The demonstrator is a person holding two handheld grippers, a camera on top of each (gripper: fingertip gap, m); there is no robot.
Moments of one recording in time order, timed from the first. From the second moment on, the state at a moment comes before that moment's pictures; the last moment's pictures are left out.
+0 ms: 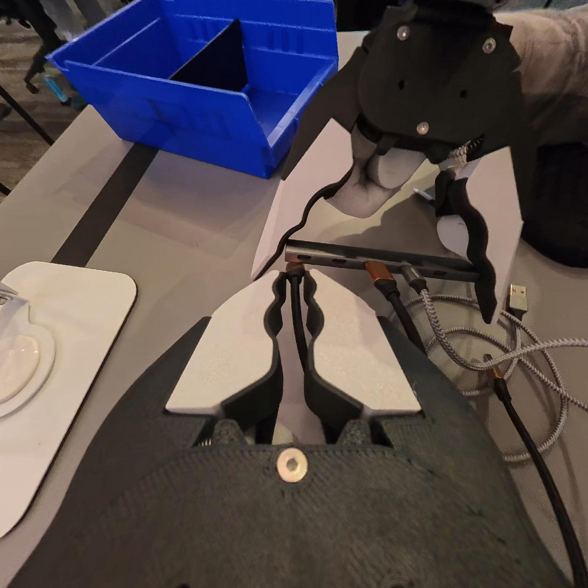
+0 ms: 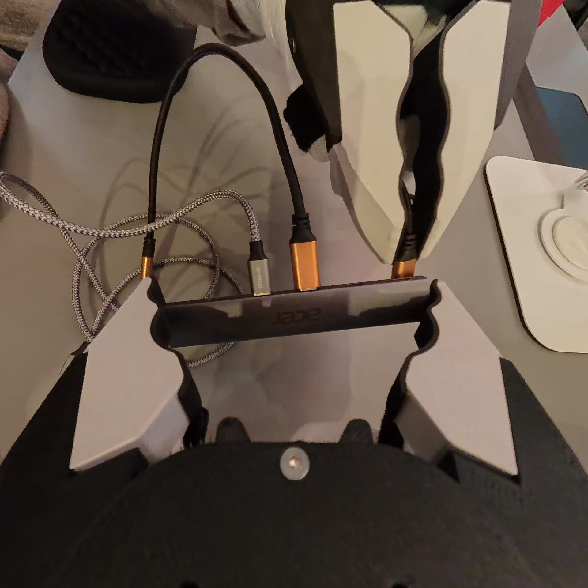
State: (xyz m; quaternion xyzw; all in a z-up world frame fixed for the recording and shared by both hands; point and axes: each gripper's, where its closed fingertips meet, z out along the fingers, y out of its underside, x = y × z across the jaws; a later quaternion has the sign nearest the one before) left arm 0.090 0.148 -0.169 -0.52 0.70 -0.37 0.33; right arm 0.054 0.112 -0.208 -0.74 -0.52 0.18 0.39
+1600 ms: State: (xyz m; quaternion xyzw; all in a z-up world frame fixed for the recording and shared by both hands) left arm 0.083 0.115 -0.167 -0.51 0.64 -0.54 0.22; right arm 0.048 0.127 -0.192 -0.69 -0.59 0.08 0.40
